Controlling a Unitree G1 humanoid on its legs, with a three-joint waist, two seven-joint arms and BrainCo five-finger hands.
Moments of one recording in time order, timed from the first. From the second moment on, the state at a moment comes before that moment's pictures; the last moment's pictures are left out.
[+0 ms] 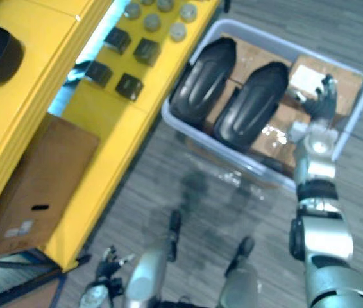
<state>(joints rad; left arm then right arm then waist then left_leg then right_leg) 0.09 0.11 -0.09 0.76 -0.31 -0.17 0.18 -0.96 -0.58 -0.09 0.93 0.34 -0.10 -0.17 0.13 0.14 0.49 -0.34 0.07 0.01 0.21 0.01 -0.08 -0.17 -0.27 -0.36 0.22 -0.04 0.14</state>
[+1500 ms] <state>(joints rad) 0.04 0.14 -0.30 0.80 -0.43 -0.17 0.10 -1.18 -0.76 0.10 1.22 -0.40 0.49 -0.12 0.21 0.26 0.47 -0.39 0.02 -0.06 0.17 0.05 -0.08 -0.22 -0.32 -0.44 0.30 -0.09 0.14</state>
